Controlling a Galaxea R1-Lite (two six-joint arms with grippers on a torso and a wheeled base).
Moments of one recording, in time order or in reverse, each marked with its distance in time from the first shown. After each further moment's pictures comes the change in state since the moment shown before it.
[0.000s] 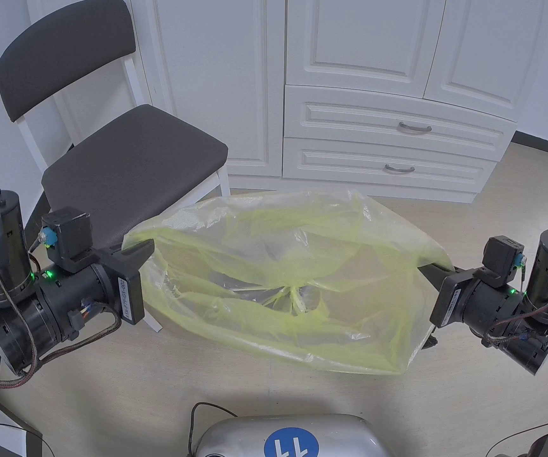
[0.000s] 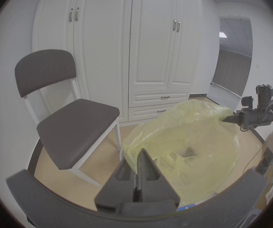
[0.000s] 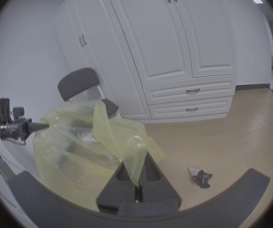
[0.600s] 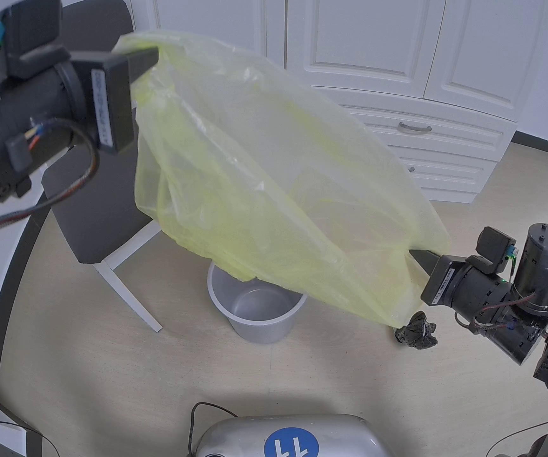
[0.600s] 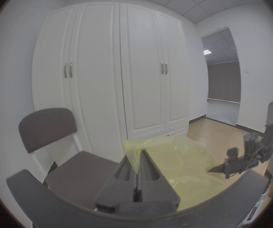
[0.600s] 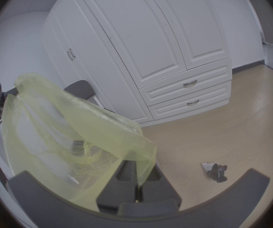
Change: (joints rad) left arm -0.213 -0.008 -0.504 0.134 0.176 0.255; right arm -0.045 0.093 -0.010 -0.143 0.038 0.160
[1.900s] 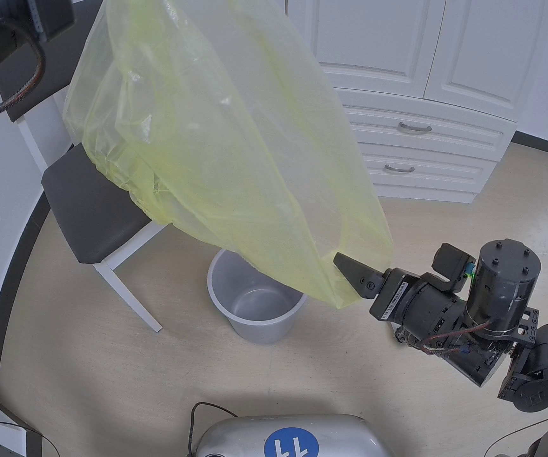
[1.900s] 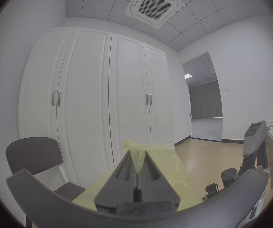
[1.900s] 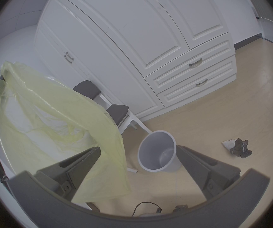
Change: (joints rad) left arm 0.005 -0.049 -0.130 -0.043 -0.263 0.082; right arm 0.151 0.140 -0.068 -0.048 -0.056 0.211
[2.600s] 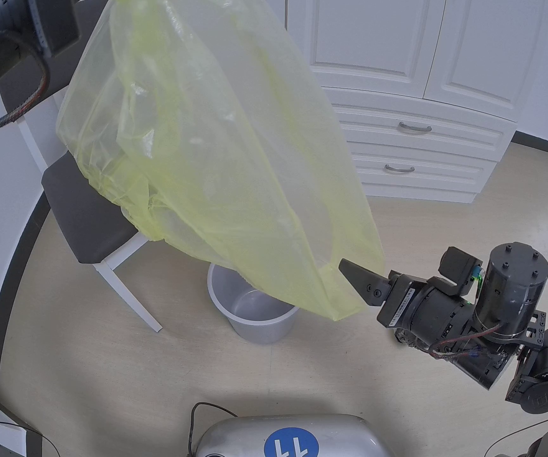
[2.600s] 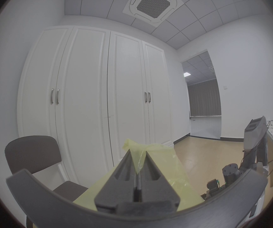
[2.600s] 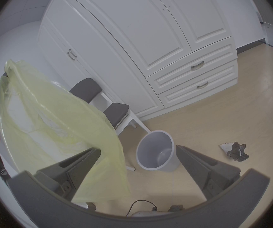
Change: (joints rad) left arm 0.000 0.000 0.022 0.000 -0.003 0.000; right arm 0.000 -0.034 0.032 0.007 0.011 -0.041
